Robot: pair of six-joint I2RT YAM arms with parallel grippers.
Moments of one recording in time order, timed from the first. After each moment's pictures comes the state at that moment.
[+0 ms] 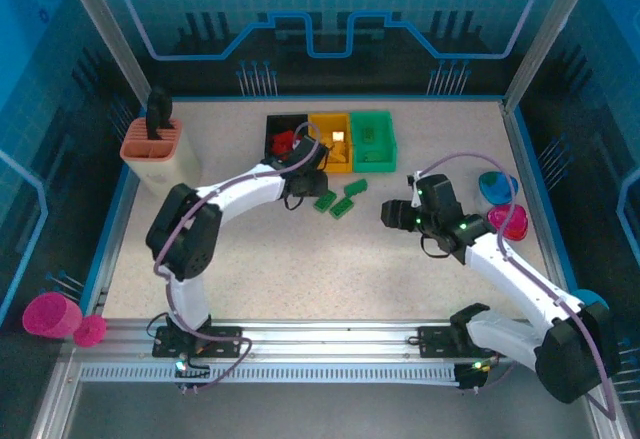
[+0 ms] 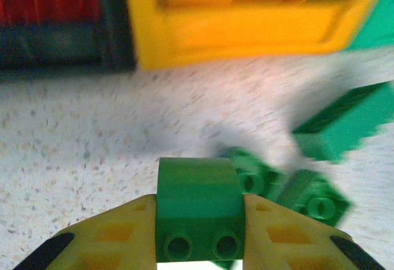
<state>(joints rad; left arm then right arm) -0.57 1.85 1.34 -0.45 -0.09 -0.55 0.42 1.05 0.69 -0.44 -0.02 0.45</state>
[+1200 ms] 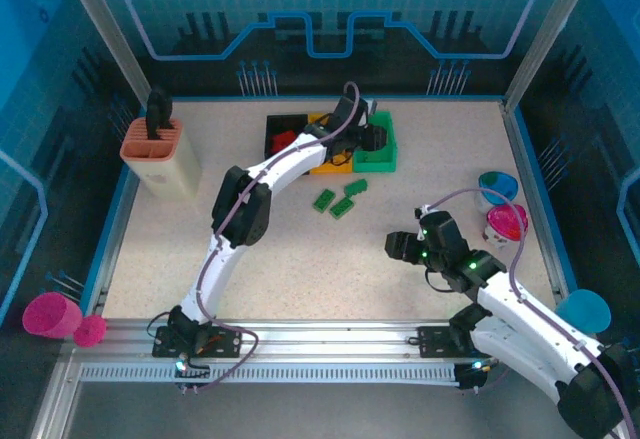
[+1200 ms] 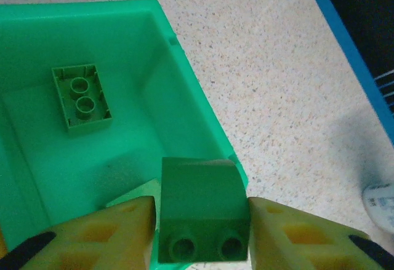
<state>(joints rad) -0.59 2.42 2.16 -0.39 0.15 -0.48 0.52 0.77 0.45 -0.48 0.00 0.61</state>
